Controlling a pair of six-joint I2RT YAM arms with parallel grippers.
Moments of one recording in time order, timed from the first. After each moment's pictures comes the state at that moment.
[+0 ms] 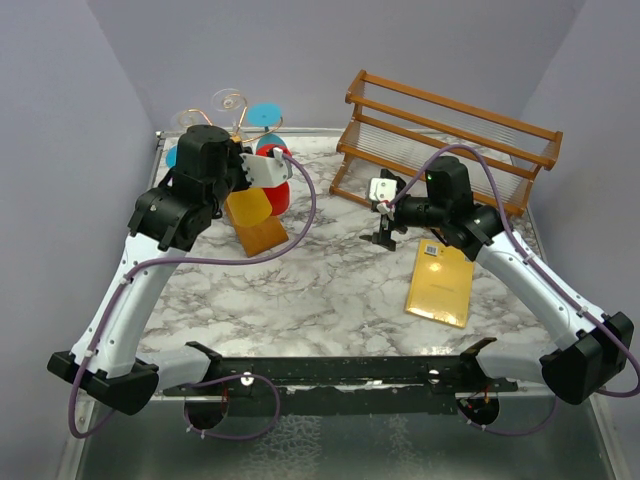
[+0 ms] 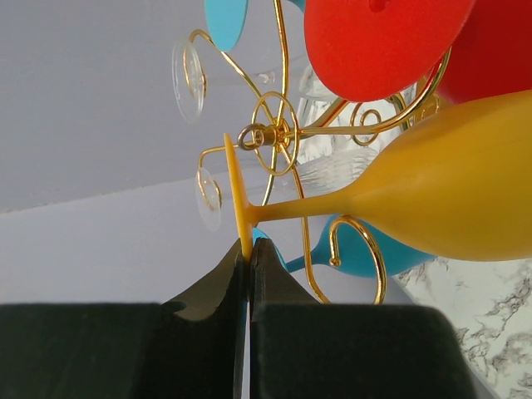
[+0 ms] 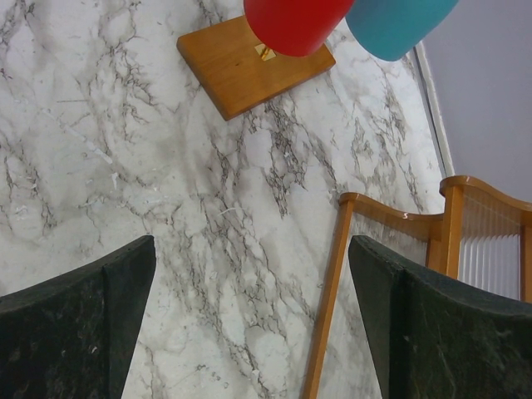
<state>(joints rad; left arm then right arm) -0.46 1.21 1.61 -0.87 -0.28 1.12 0.52 1.24 1.16 -0.42 -0.63 -0.78</state>
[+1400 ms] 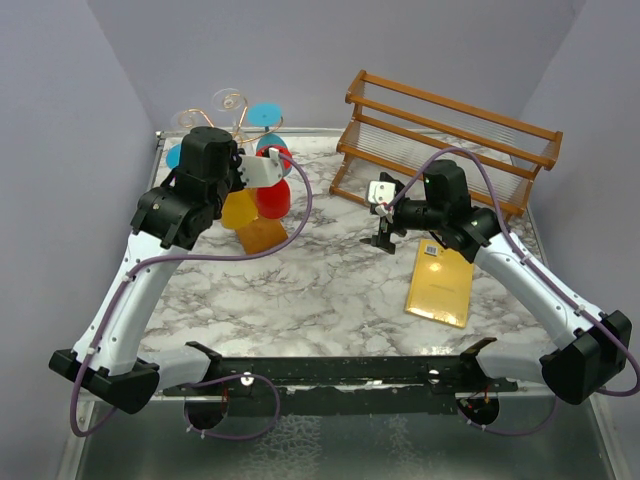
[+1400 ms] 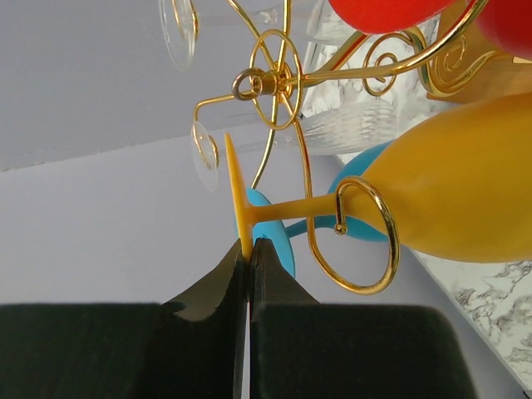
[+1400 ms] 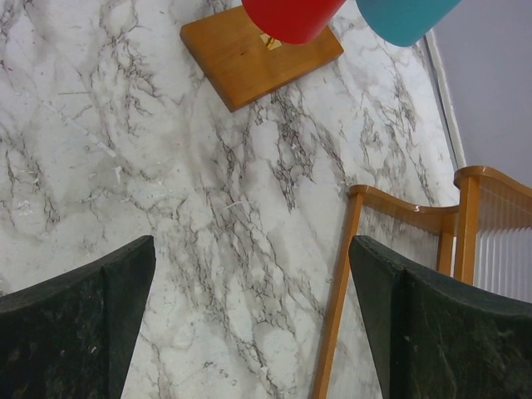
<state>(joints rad) -0.46 1.21 1.59 -0.89 -0.41 1.12 0.52 1.24 1.13 -0.41 -0.62 -0.77</state>
